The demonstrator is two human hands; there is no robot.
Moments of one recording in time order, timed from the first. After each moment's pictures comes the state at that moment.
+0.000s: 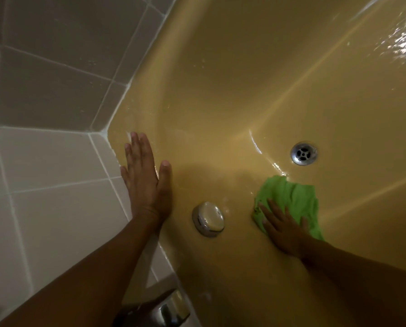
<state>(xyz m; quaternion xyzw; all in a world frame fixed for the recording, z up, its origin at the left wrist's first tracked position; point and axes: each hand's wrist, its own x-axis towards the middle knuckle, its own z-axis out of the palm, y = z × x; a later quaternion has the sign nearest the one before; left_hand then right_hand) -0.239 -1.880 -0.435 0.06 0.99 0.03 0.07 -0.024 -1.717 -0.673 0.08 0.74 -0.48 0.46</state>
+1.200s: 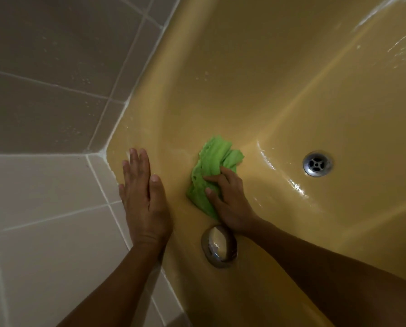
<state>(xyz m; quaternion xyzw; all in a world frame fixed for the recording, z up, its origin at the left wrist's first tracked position) -0.251 -1.882 -0.438 0.04 0.99 0.11 0.03 -0.183 -1.785 -0.603 0.15 0.65 -0.74 0.09</state>
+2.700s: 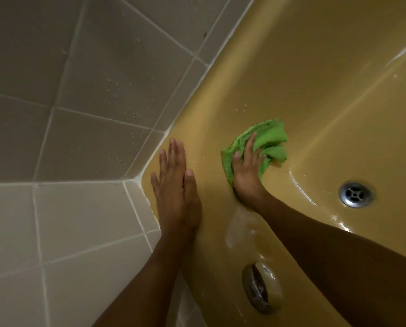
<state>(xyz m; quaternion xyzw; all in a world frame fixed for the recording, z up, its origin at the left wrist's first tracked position) -0.322 -1.866 -0.438 0.12 0.99 0.10 0.04 -0.323 -1.773 -0.586 0.29 0.56 -0.78 0.06</state>
